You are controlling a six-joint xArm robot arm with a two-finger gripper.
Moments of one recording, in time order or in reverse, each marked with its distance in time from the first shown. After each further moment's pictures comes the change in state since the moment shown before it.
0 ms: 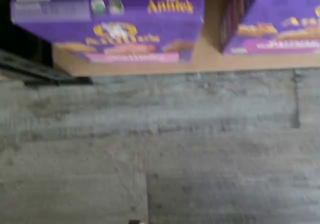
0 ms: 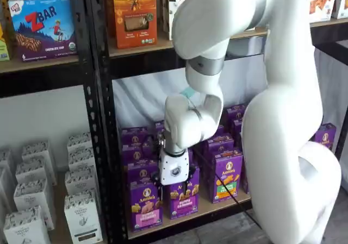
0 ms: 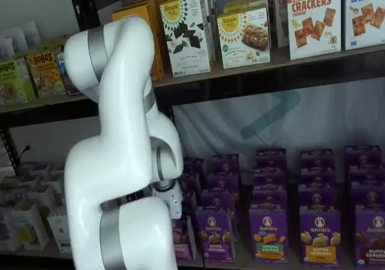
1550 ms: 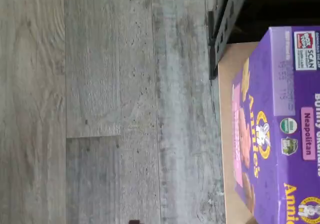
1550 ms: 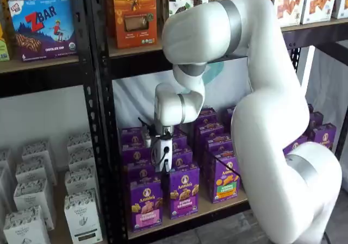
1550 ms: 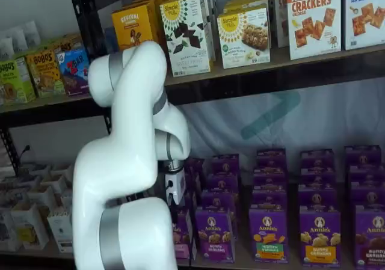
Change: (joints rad) arm -0.067 0.272 -0.487 0.092 0.316 -1.702
